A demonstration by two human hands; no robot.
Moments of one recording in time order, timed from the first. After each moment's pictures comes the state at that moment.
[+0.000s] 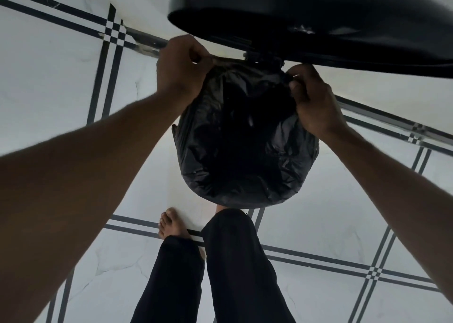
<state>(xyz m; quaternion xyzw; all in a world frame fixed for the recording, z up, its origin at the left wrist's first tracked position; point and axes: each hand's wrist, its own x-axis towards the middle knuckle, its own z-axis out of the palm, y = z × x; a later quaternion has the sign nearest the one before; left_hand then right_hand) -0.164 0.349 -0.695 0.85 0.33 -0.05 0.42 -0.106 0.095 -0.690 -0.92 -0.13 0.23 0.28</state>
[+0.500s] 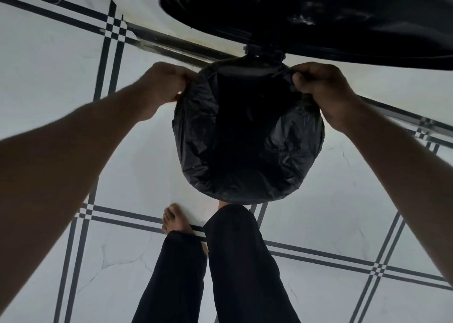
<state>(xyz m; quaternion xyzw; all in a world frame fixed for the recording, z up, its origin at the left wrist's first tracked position) -0.196 0.380 -0.693 0.70 0.32 -0.27 0.58 -0.087 0.092 -0.681 -0.83 0.04 0.35 0.44</state>
